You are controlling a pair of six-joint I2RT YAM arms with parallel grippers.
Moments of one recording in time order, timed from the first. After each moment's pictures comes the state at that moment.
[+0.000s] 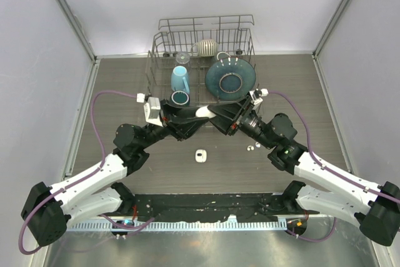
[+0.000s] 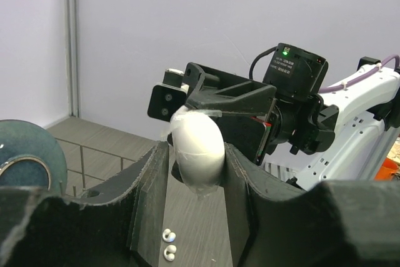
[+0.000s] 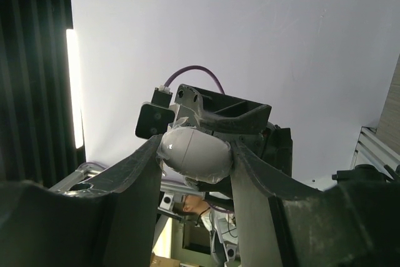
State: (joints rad) left arm -0.77 0.96 0.56 0.91 0.41 -0.40; right arm 0.81 0.91 0.62 0.54 -0.15 1.66
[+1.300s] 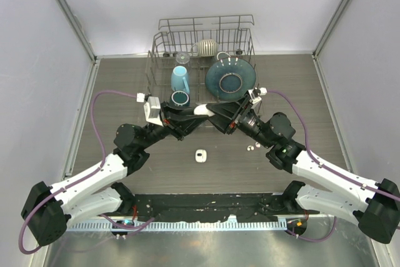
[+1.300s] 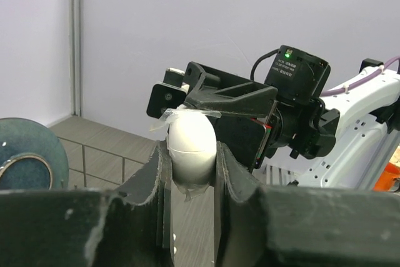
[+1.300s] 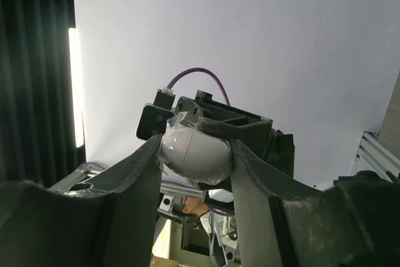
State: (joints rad) left arm -0.77 0.96 0.56 0.91 0.39 -0.40; right arm 0.82 0.94 0.63 0.57 -0.15 1.65
